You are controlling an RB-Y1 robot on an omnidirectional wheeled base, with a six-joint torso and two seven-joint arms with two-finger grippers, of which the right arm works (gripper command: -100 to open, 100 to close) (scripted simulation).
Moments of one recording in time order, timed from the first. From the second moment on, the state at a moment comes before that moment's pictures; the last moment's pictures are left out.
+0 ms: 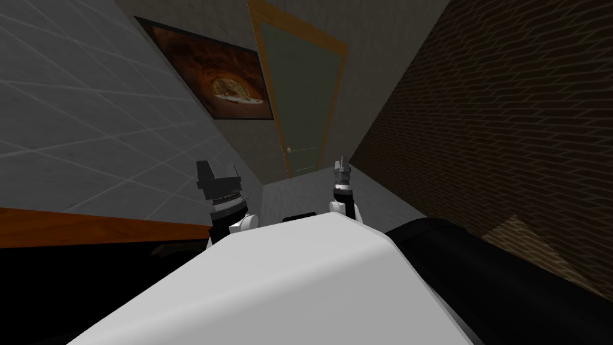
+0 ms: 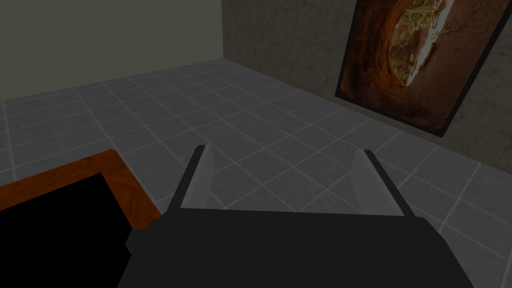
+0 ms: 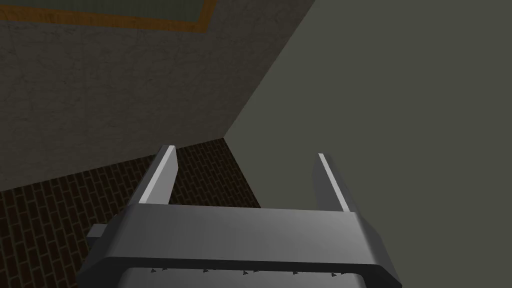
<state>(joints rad) 0.55 0.05 0.03 -2.31 0.06 -0.44 0.11</state>
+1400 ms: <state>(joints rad) 0.50 -0.05 -0.02 -2.04 0.14 -0.54 0.34</state>
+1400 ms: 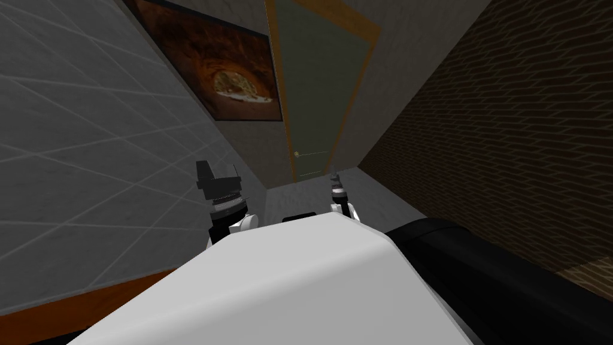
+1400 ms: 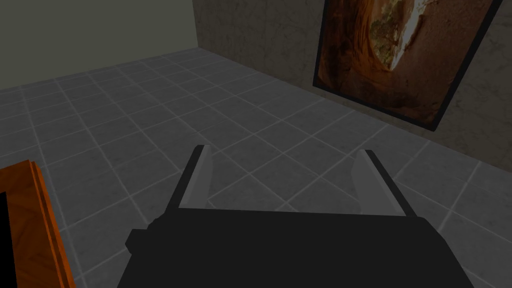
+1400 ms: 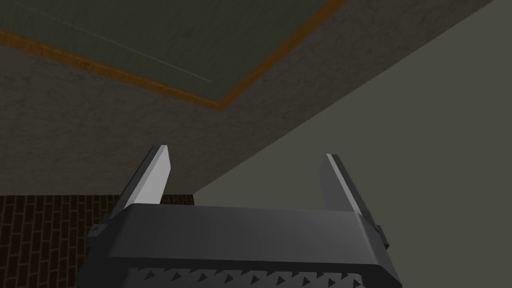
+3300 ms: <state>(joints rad) 0.43 -0.10 -0.10 -1.64 0.25 -0.68 0.67</state>
